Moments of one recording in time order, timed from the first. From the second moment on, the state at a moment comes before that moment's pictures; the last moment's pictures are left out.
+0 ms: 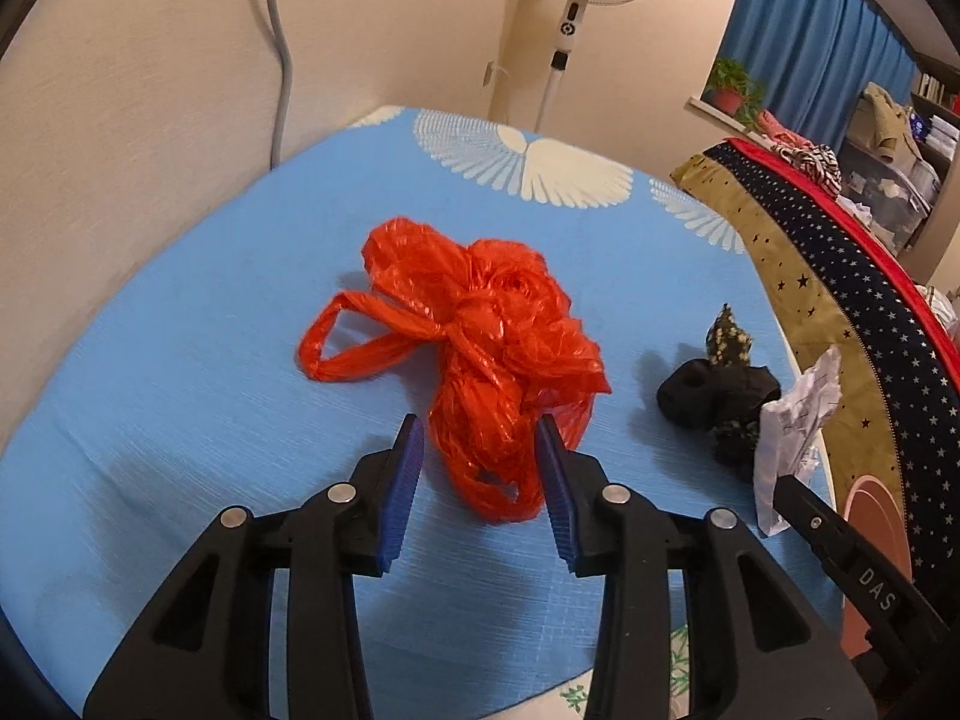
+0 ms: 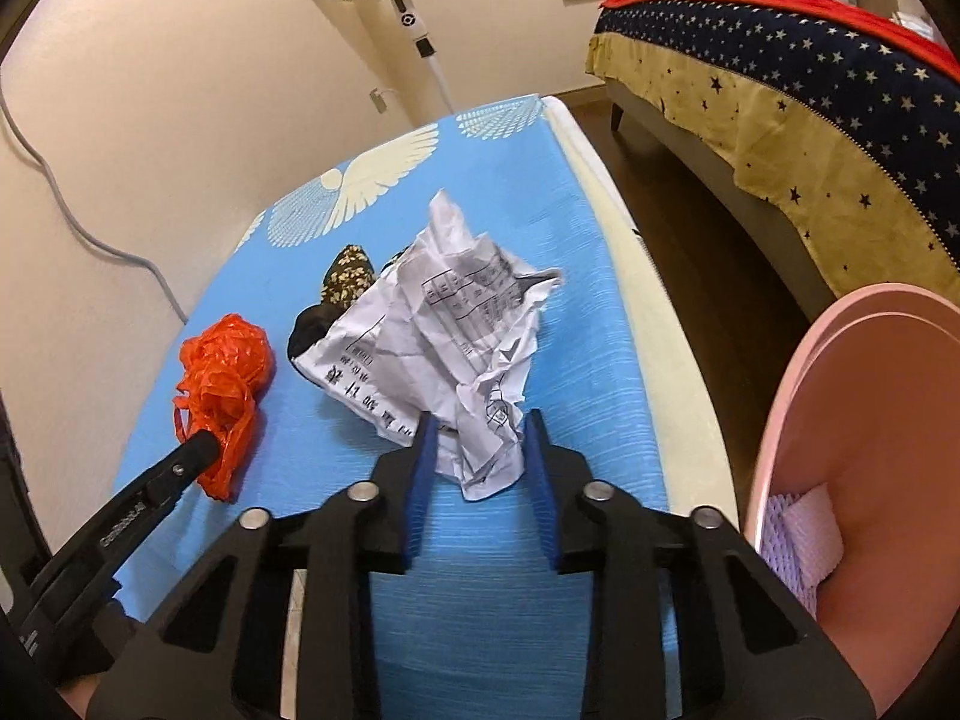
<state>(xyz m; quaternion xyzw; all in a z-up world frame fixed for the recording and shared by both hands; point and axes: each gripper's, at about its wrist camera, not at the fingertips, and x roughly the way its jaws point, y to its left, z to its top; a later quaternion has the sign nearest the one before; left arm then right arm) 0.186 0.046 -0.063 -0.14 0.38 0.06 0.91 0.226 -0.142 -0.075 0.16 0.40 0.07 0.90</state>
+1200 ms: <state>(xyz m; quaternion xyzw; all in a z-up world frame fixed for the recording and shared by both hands) 0.130 0.032 -0.011 -0.13 0.33 0.02 0.93 0.141 -0.161 0.001 0.11 0.32 0.06 0.94</state>
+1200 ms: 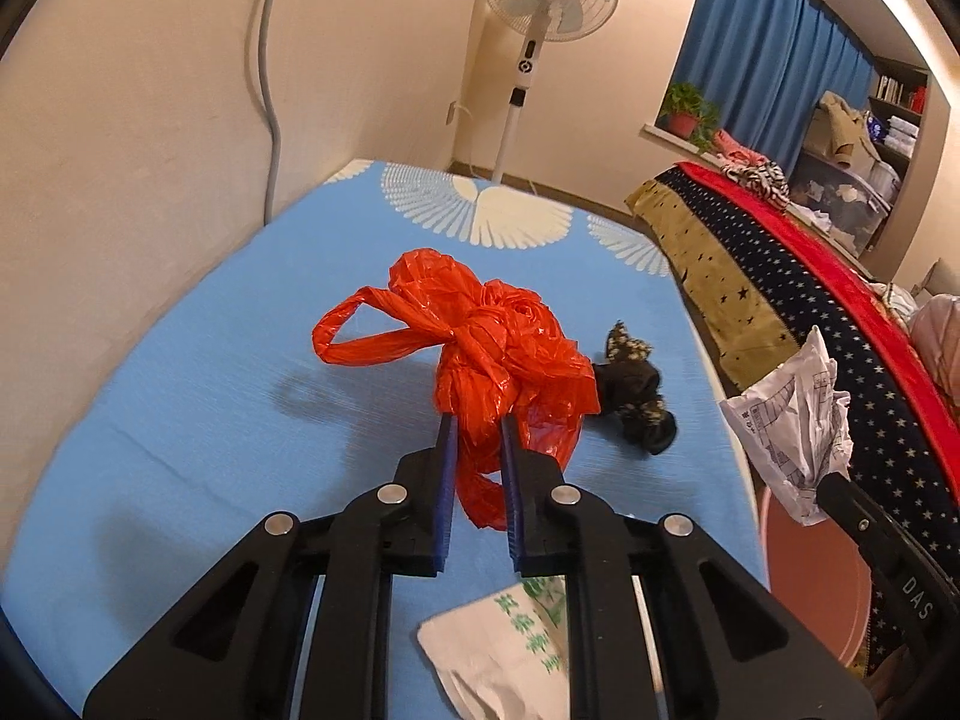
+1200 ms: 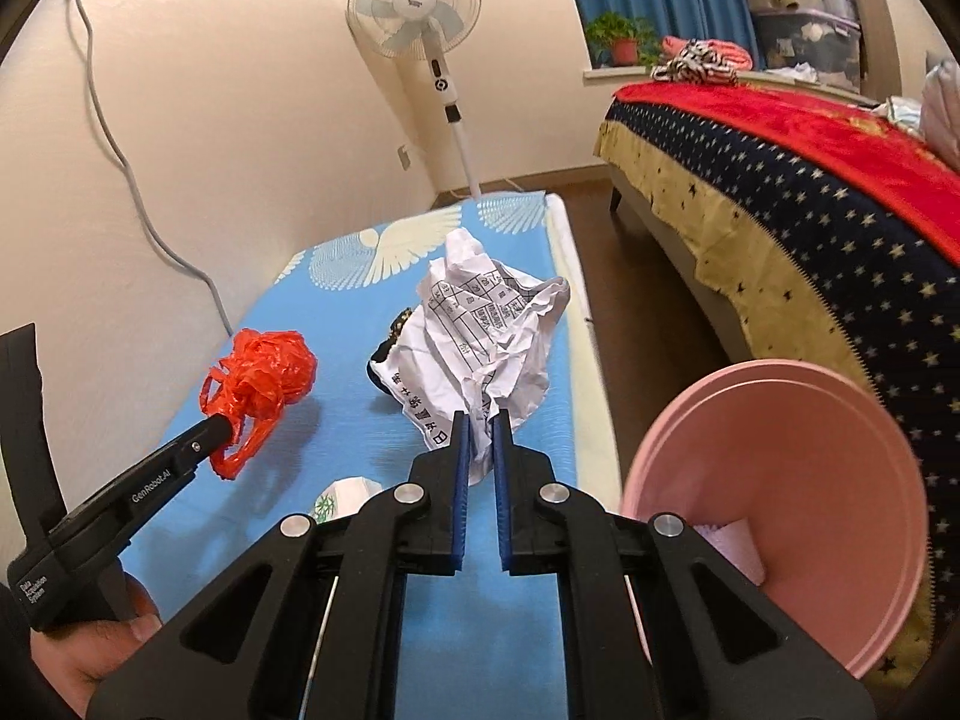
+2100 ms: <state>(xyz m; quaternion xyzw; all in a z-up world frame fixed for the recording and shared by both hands) 0.073 -0.014 0.026 -0.09 0.28 -0.06 0.95 0.070 -0.208 0.042 0.10 0.27 0.01 0.96</state>
